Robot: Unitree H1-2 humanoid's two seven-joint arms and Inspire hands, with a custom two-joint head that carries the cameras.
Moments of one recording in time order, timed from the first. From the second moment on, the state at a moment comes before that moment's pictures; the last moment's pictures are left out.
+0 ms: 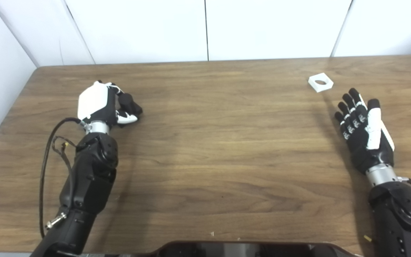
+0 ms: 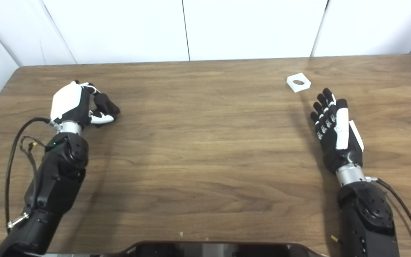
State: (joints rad) left arm -0.35 0.32 -0.13 0.12 0.82 0.46 -0.04; right arm -0.09 -0.20 -0.21 0.02 0.33 0.10 0.16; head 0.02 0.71
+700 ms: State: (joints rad) left arm -0.26 0.17 -0.09 -0.10 0.87 0.47 -0.25; right arm -0.09 -0.19 -0.20 0.01 0.32 0.10 0.16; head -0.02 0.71
